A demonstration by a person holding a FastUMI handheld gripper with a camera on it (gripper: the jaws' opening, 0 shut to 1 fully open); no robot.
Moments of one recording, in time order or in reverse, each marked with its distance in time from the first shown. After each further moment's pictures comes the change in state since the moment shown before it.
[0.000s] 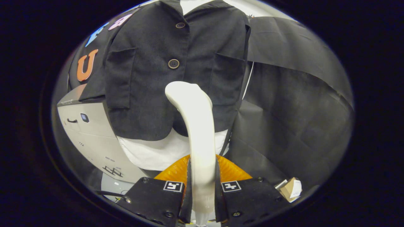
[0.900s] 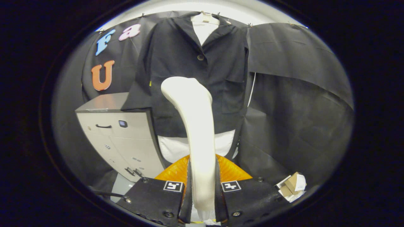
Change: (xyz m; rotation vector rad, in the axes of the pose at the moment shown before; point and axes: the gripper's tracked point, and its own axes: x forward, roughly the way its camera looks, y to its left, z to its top) arm -0.034 0.016 0.042 0.032 -0.085 0.116
